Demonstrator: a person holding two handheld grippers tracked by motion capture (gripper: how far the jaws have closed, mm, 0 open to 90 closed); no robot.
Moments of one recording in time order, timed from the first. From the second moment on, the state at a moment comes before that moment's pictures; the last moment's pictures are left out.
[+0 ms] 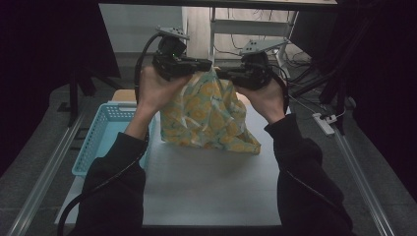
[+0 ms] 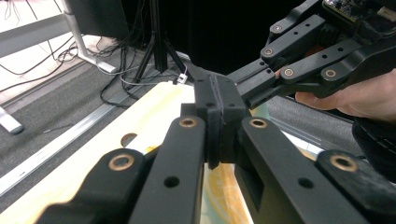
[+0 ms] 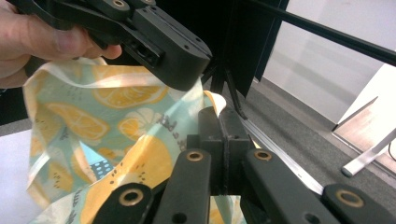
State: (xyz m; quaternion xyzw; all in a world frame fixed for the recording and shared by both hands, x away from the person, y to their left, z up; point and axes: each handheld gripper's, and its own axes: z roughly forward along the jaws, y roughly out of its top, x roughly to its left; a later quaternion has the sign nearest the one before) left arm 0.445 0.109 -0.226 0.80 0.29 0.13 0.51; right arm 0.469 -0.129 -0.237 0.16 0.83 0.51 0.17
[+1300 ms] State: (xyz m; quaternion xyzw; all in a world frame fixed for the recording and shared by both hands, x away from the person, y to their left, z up) left arm 0.447 0.124 -0.278 0.80 0.31 0.14 0.50; right arm 0.479 -0.138 -0.280 0.20 0.84 0.50 0.13
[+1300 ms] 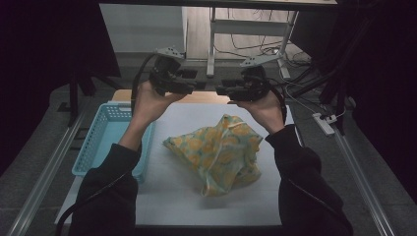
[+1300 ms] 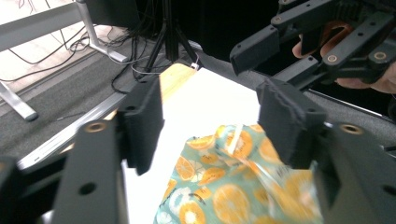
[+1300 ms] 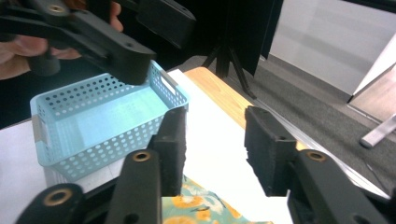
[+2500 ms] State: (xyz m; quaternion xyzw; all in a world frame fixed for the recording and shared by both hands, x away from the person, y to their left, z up) left arm 0.381 0.182 -0.381 0.79 0.37 0.11 0.47; right arm 0.438 -0.197 -0.358 0.24 0.83 0.49 0.12
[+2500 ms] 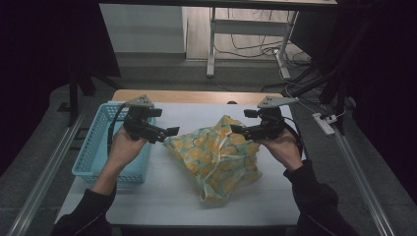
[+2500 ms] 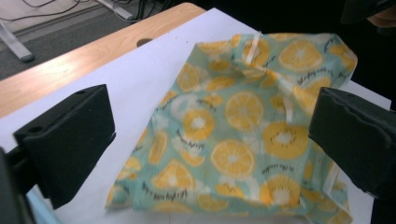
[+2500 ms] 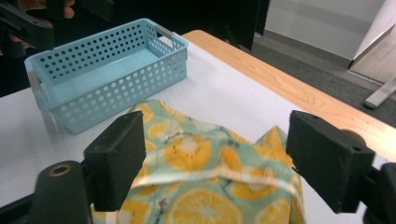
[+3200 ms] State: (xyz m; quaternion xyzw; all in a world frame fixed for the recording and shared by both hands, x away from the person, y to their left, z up) left arm 0.307 0.210 -0.434 0.79 0.41 0.12 0.44; right arm 0.397 -0.238 -0.404 0.29 0.83 0.46 0.14
